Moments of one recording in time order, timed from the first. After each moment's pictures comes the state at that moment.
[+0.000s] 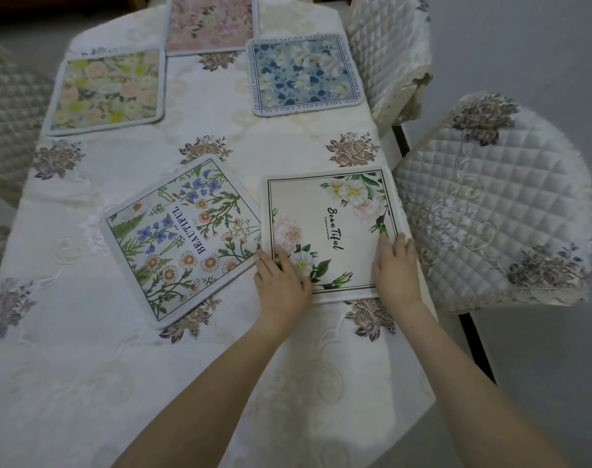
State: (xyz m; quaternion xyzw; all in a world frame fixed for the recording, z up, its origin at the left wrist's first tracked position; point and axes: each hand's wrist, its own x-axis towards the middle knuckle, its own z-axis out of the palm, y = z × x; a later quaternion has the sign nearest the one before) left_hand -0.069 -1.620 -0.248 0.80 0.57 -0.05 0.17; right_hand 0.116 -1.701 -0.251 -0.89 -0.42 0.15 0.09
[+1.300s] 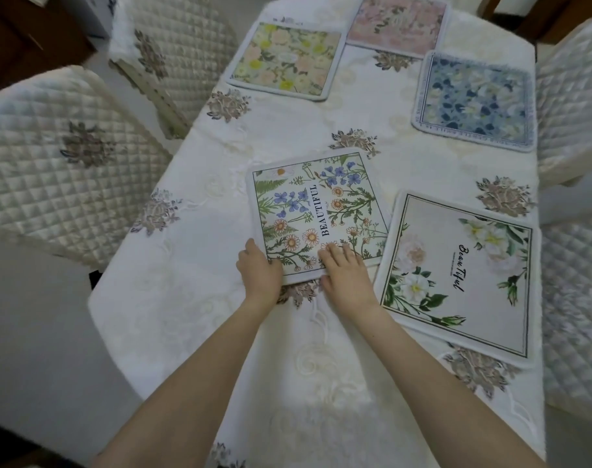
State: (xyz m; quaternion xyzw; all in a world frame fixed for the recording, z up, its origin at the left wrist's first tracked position) left_hand -0.278 -1.554 -0.221 0.47 0.78 0.23 0.34; right_hand -0.116 -1.582 -0.244 -0.65 -0.73 0.22 0.00
